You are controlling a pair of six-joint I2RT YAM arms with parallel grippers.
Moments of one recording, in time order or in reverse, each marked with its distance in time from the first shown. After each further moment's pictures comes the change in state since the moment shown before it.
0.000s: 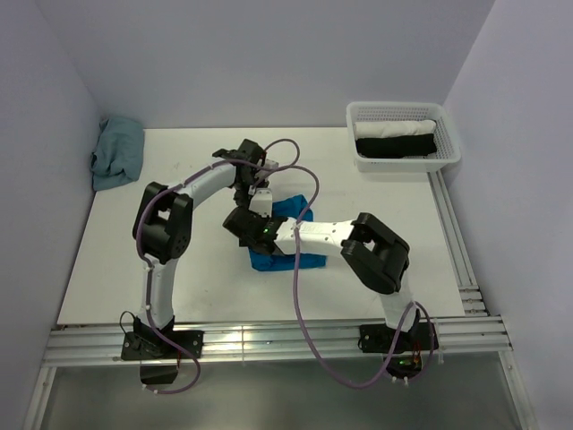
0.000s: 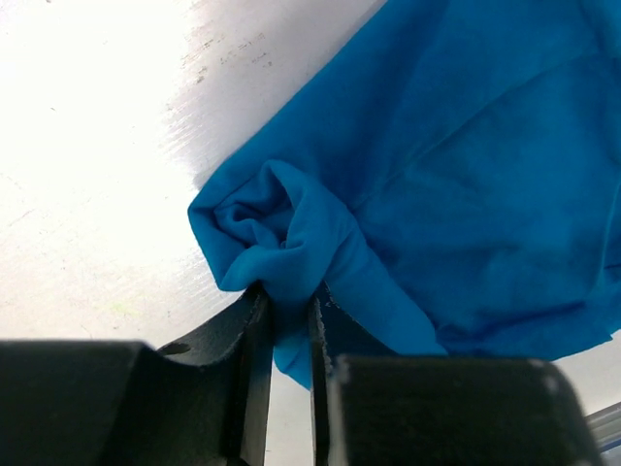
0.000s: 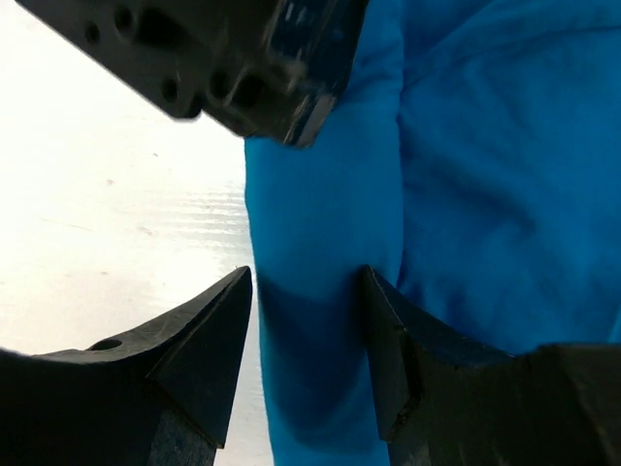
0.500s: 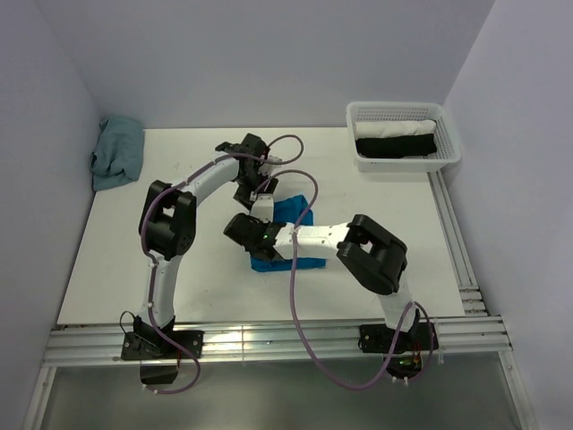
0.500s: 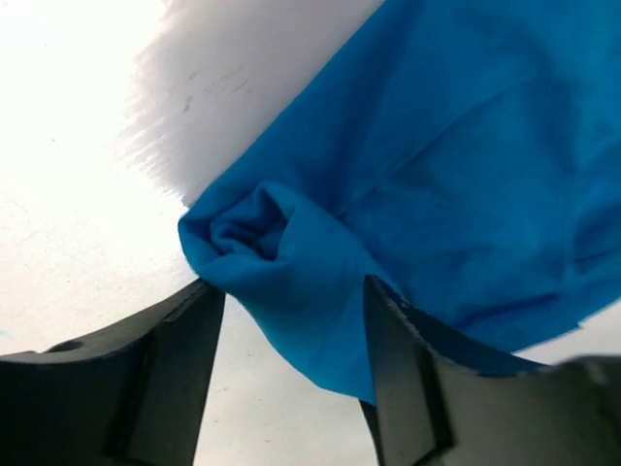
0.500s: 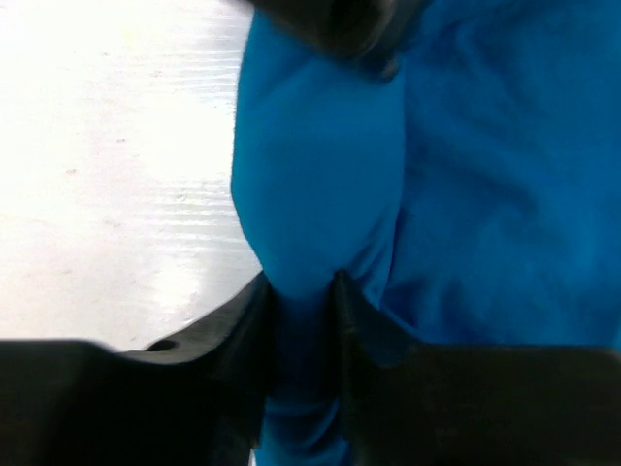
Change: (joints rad) left arm -0.002 0.062 0.122 -0.096 0.021 0.016; right arm 0.024 0.043 -0.008 -0.014 0.039 0.029
